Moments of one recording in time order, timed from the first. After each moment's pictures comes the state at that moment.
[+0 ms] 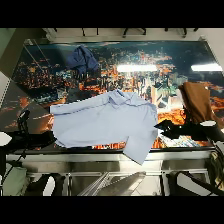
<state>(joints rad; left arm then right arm) 0.33 -0.68 0.58 1.16 -1.35 -1.45 -0.41 -1.24 0.52 -0.66 1.08 1.08</state>
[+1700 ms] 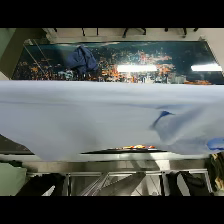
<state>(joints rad) -0.46 -0.82 2.30 1.90 -1.84 -1.62 -0.29 -0.67 2.14 -1.31 1.71 1.47</state>
